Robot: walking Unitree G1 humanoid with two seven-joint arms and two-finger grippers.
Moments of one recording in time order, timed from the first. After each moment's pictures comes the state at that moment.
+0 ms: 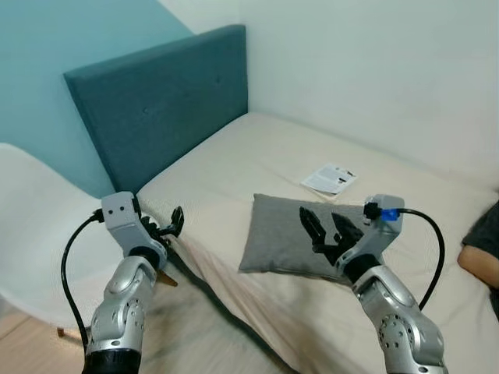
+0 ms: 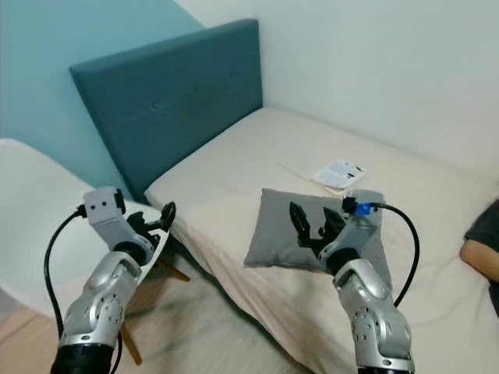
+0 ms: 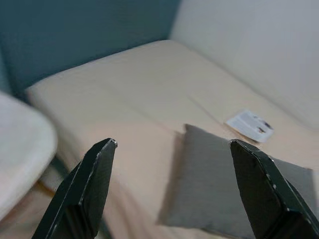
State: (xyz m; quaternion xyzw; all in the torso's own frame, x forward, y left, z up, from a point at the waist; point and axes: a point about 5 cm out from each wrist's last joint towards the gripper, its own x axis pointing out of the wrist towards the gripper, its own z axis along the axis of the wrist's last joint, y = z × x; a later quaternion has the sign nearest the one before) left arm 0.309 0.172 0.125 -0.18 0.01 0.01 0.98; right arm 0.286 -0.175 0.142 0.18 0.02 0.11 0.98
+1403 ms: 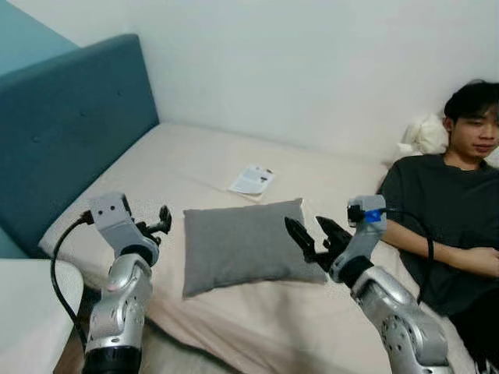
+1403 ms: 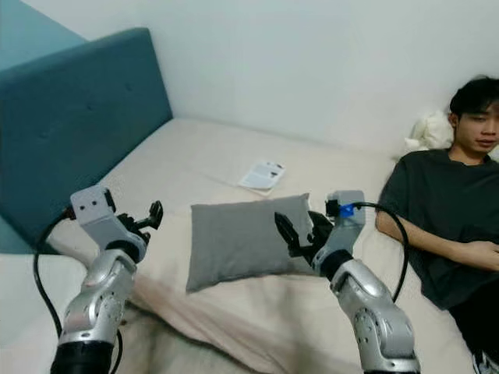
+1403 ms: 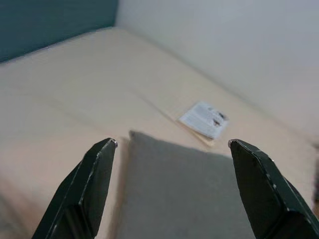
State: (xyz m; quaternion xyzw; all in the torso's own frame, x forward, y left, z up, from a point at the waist) left arm 0.311 0.185 0.126 -0.17 0.01 0.07 0.98; right arm 0.282 -0.165 0.146 0.13 0.05 0.18 0.97
